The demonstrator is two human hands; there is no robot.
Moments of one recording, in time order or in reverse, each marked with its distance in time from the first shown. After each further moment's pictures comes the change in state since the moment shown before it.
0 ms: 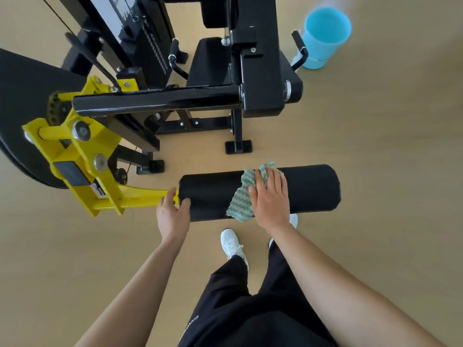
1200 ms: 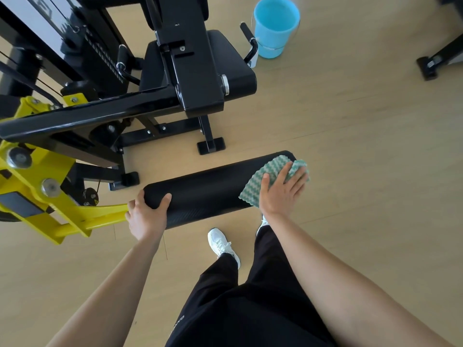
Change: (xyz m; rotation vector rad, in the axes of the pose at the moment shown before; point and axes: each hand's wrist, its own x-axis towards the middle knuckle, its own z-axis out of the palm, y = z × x) left_hand 0.017 0.017 0.027 0.327 0.032 0.035; right_hand -0.020 0.078 -0.008 0.313 0.029 0.704
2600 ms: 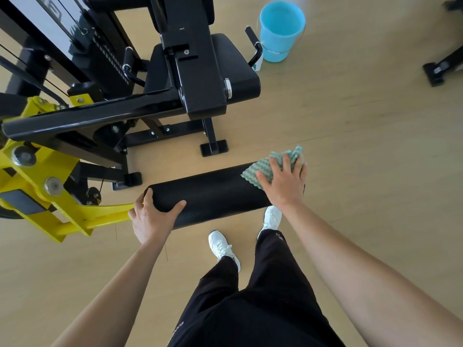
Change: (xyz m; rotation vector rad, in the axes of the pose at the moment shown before) left_hand -0.020 0.009 -0.002 0.131 0.010 0.111; right_hand 0.044 0.000 -0.033 -0.362 -0.123 -0.335
